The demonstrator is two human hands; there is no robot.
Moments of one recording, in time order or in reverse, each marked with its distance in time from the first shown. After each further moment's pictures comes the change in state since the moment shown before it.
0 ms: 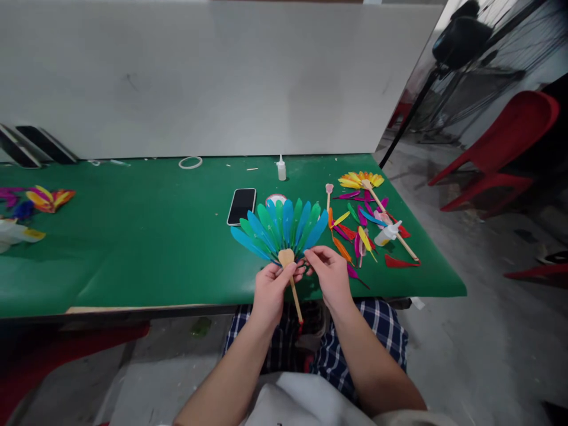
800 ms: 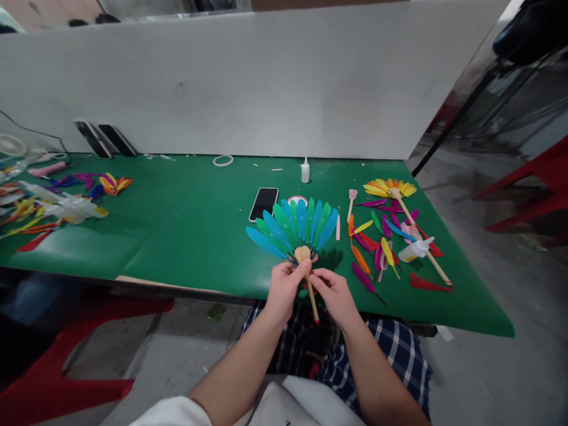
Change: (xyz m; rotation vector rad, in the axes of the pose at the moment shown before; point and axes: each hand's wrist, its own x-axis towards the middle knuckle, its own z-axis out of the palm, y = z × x) left_hand 0.009 -0.002 0.001 0.097 0.065 0.109; right_hand -0.010 0.021 -0.010 -0.105 -0.395 0.104
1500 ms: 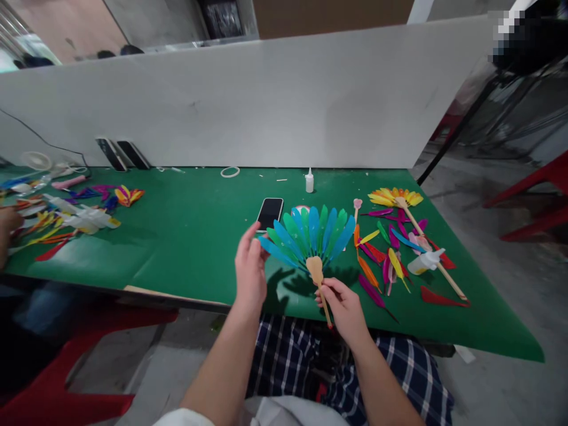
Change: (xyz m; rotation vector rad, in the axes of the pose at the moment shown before) left_hand 0.029 0.061 -0.026 -0.011 0.163 0.410; right_hand -0.002 0.011 -0.002 0.046 0.121 -0.017
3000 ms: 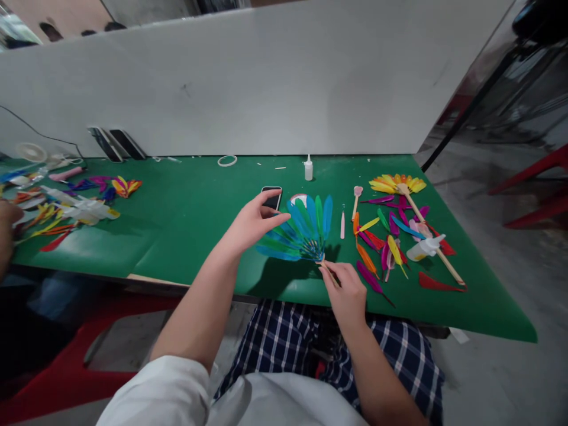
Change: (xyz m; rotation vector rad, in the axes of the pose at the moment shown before) left_hand 0.055 0.042 0.011 0.692 -0.525 -0.006; right_hand 0.001 0.009 -0.006 -0.776 0.354 -0.560
